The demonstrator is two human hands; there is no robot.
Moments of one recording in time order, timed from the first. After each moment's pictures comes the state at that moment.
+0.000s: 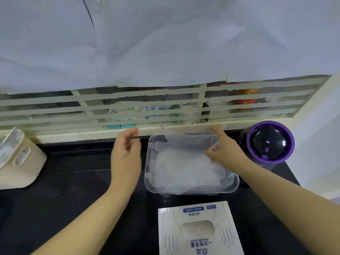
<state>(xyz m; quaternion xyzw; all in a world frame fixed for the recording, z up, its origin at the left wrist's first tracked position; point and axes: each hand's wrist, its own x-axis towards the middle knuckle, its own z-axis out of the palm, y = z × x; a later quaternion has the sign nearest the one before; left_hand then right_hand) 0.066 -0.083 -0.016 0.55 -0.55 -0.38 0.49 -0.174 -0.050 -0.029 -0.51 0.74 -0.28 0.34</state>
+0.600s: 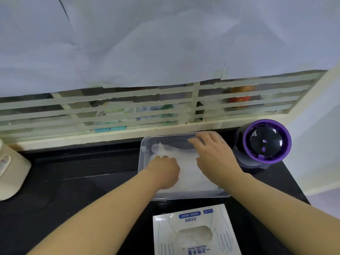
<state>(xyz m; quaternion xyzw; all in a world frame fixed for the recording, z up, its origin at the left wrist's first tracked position) -0.010 -0.117 -0.062 0.31 -0.91 -0.06 -0.27 -0.158 -0.054 -0.045 -0.72 0.70 -0.04 -0.04</state>
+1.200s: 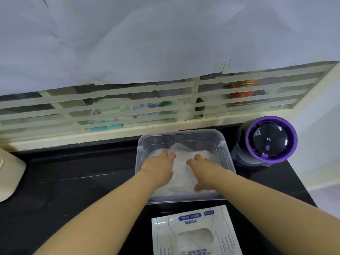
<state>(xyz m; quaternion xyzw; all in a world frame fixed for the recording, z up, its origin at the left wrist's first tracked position) -0.004 -0.133 -0.093 0.41 -0.88 -0.12 -0.22 -0.155 -0.072 -0.098 -0.67 0.67 0.20 0.25</state>
